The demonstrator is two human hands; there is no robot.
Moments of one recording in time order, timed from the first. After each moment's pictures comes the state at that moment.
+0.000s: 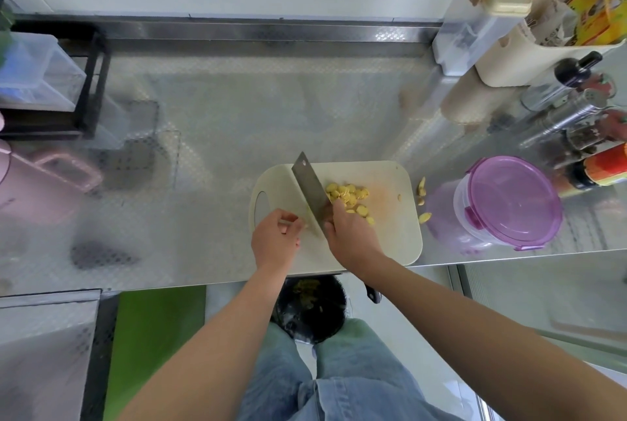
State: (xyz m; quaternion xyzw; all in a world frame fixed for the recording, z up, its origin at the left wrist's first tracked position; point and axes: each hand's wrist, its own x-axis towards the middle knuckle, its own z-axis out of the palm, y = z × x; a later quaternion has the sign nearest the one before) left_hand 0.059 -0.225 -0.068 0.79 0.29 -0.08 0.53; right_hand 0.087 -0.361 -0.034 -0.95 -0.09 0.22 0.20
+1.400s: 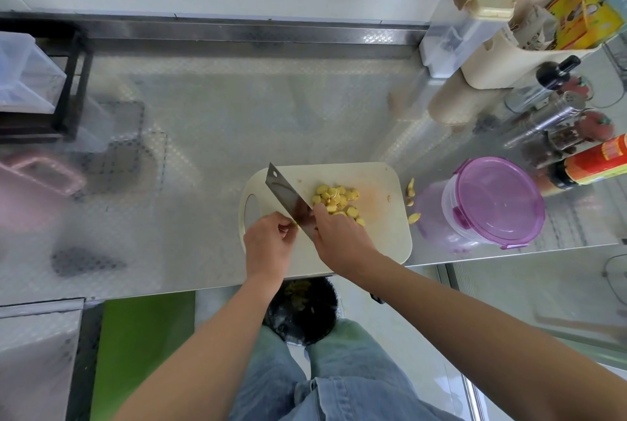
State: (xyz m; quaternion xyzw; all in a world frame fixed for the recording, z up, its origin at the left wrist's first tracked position) left_hand 0.059 -0.226 -0.069 0.91 0.17 -0.01 0.38; right_hand 0.088 -0.355 -0.007 -0.95 -0.16 0.25 0.12
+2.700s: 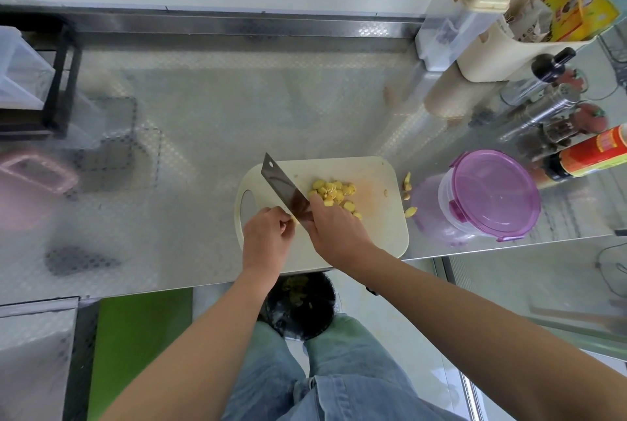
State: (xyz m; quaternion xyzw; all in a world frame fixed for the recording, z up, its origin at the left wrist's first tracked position) left_hand 0.061 -0.224 -0.075 0.92 0.11 0.01 0.37; right_hand 0.089 -0.352 -0.007 -0.95 -0.15 0.24 0.13
